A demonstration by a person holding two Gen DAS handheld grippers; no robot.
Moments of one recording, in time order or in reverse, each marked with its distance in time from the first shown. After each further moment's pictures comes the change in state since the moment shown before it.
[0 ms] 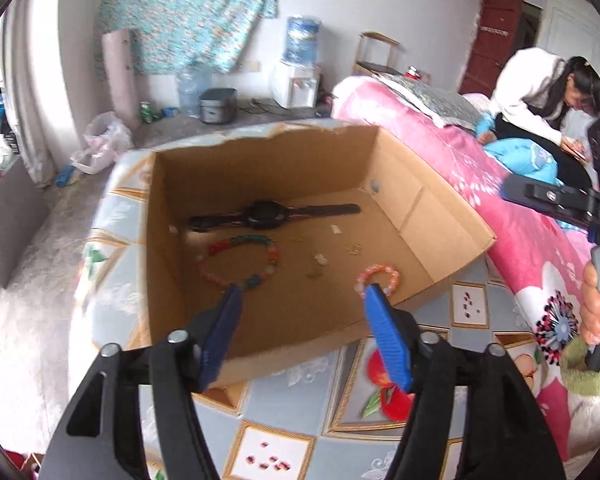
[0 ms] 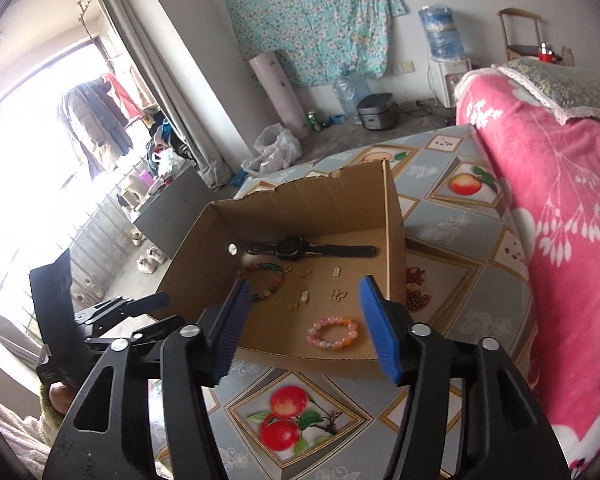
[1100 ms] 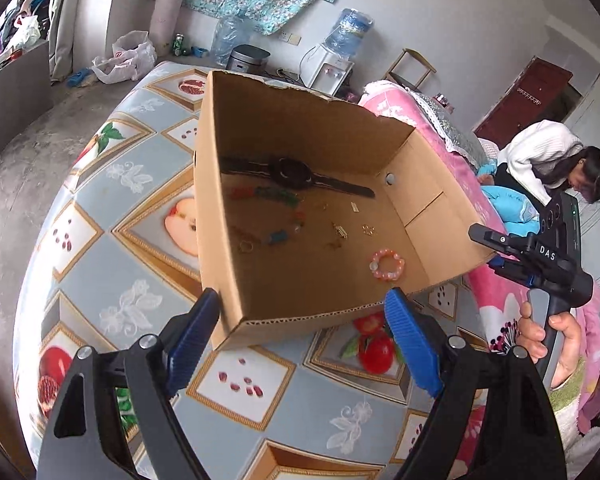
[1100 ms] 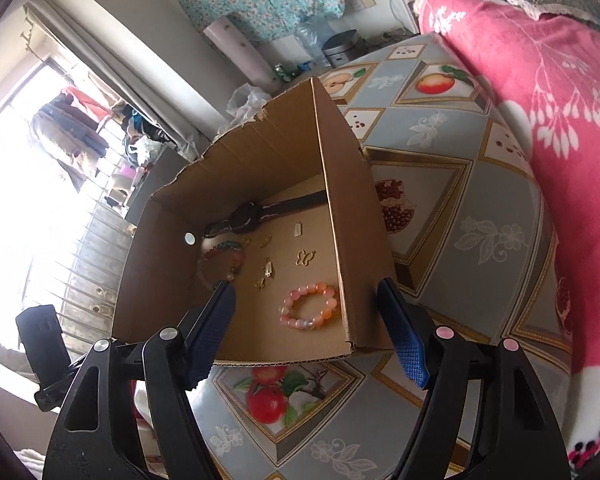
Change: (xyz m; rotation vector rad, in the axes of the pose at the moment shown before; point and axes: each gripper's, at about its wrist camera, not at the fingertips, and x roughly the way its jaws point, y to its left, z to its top) left arm -0.014 0.045 -0.065 -0.331 0.077 -0.157; right arm 0.050 -0.057 -0.035 0.196 0.200 0.021
